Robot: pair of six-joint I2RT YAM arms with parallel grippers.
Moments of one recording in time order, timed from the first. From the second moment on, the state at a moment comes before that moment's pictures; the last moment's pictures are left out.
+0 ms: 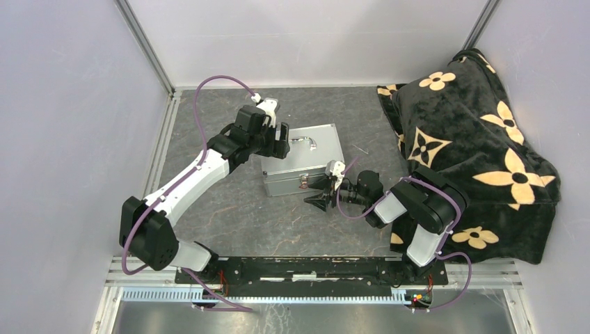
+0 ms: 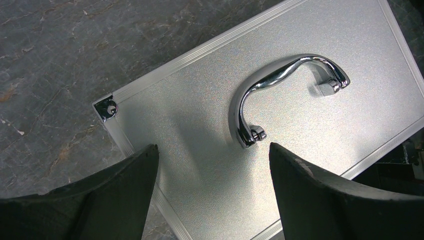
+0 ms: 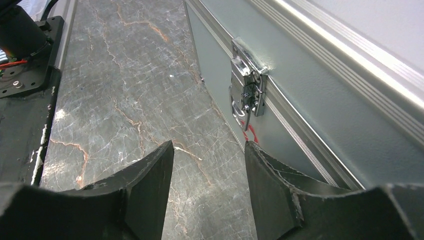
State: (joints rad) left arm -0.53 1.42 1.17 -0.44 0.00 -0.22; right arm 0.62 1.77 0.36 1.31 -0.70 0.02
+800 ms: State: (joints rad) left arm -0.53 1.43 1.18 -0.43 0.00 -0.21; right arm 0.61 1.78 0.39 1.32 -0.73 0.06
